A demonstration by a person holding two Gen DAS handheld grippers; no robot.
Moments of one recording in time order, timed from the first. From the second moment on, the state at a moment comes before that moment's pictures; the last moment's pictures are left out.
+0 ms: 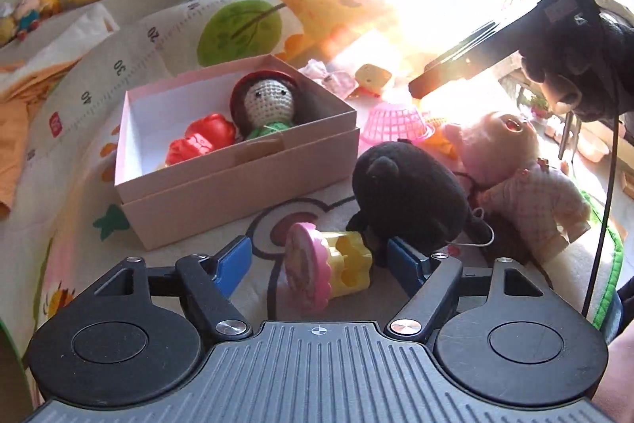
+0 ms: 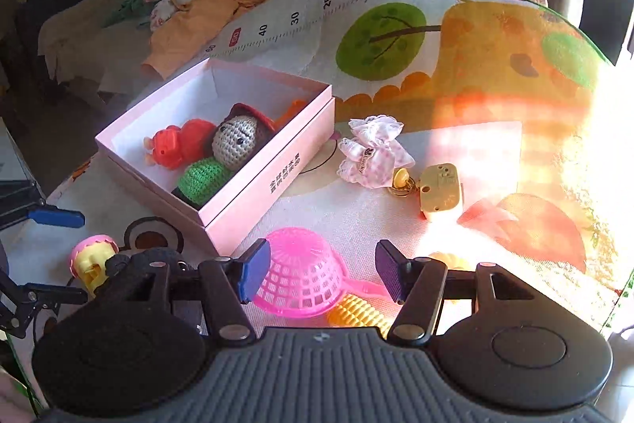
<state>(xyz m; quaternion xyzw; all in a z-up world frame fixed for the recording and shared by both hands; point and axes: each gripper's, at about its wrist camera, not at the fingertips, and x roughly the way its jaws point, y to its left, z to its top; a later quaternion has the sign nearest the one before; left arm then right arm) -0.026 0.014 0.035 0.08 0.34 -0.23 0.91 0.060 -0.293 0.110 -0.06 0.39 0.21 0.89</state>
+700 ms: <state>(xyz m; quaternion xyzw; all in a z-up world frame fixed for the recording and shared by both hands) -0.022 0.019 0.060 0.10 0.33 -0.21 0.92 0.115 -0.336 0.058 -0.02 0.44 0.10 0.89</state>
